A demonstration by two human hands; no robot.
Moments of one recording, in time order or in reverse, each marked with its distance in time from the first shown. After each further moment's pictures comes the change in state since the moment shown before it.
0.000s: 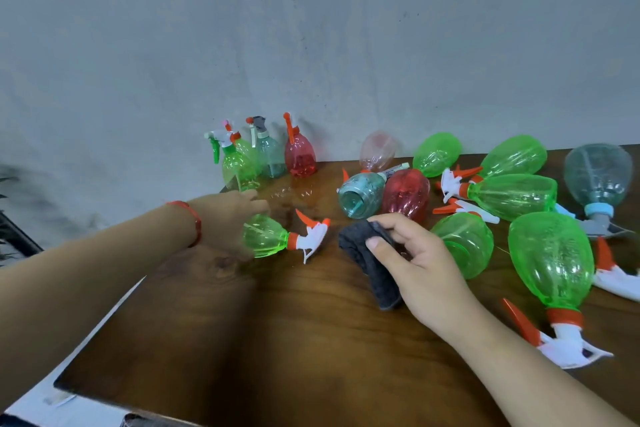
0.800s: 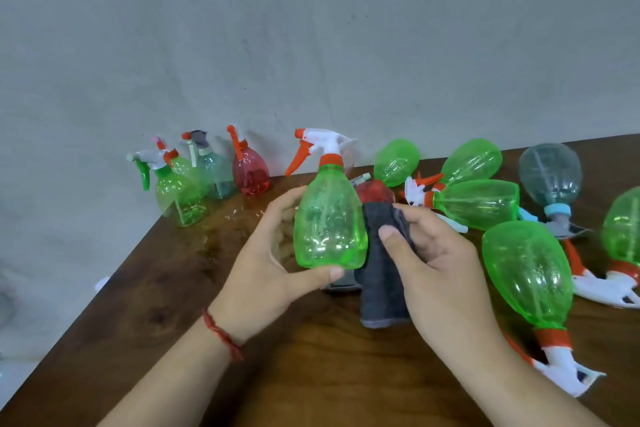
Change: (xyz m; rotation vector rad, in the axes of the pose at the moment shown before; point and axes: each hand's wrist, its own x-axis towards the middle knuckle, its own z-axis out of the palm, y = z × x) left_hand 0.020 0.151 0.005 -1.436 0.640 0.342; right_hand 0.015 -0.006 -0.020 0.057 0.370 0.032
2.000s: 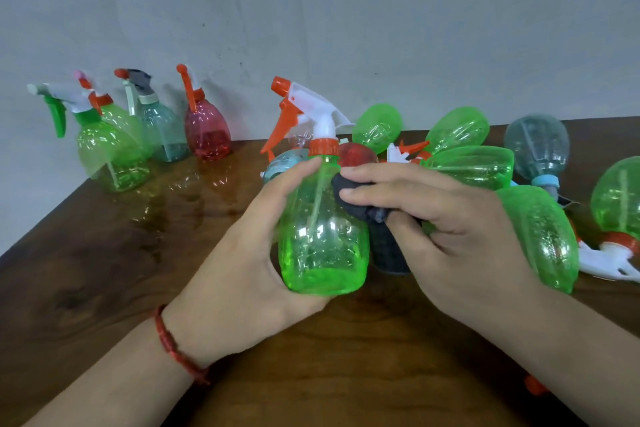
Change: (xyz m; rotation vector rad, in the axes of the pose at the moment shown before) left_hand 0.011 -0.010 0.030 -0.394 -0.117 -0.297; right_hand 0.021 0.016 -0.026 -0.610 -0.264 -0.661
